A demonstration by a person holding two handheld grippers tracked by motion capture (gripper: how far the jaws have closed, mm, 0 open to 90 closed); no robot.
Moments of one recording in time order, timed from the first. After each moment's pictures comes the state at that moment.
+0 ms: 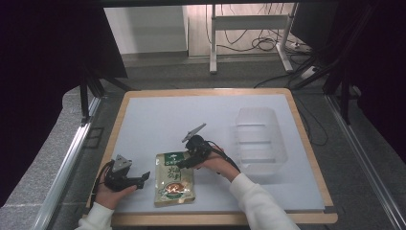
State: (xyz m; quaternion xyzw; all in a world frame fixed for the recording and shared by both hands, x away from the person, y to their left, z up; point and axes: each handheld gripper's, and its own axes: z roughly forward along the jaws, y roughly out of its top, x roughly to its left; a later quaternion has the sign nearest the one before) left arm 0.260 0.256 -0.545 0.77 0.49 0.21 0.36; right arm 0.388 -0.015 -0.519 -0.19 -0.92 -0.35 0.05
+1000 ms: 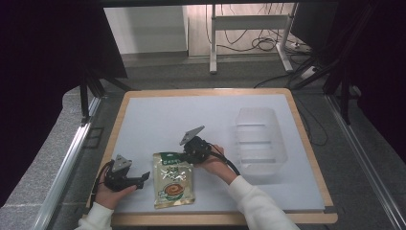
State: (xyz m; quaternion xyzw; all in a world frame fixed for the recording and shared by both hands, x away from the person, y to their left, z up) left arm 0.260 0.257 -0.544 0.77 0.49 0.20 0.36; right arm 0.372 -0.014 -0.499 -0.15 -0.92 -0.36 -0.02
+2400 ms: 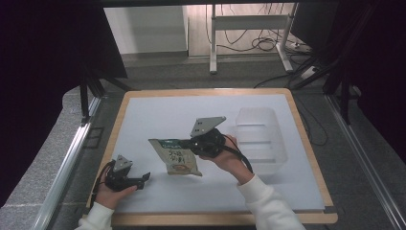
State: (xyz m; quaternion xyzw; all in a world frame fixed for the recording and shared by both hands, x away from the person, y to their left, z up) left arm 0.262 0.255 -0.546 0.78 0.49 0.20 0.35; right arm 0.335 -0.048 -0.399 -0.09 -0.87 -0.47 -0.09
